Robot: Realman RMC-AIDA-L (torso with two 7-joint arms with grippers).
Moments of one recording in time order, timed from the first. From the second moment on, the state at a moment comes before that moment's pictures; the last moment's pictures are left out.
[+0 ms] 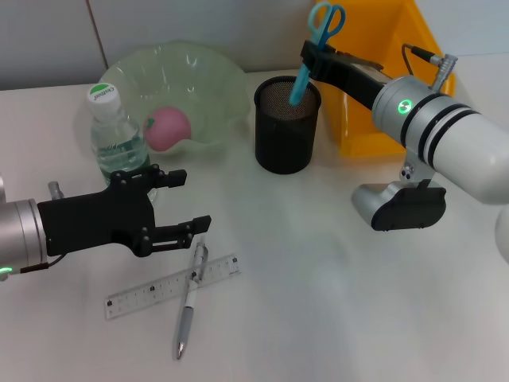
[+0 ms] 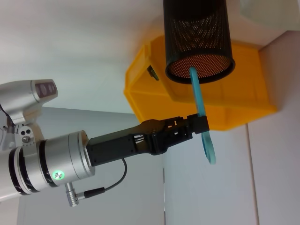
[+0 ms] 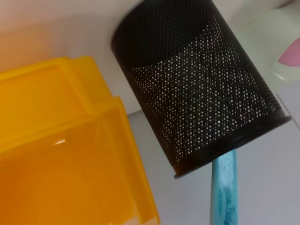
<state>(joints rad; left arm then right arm) -0.50 -2.07 0.96 0.62 1.77 1.43 -1.10 0.35 2.09 -1.87 -1.10 -2.70 0.06 0.36</state>
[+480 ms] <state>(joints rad) -0.49 -2.07 0.96 0.60 1.75 1.43 -1.08 0.38 2.09 -1.90 -1.05 -2.61 0.13 0.34</state>
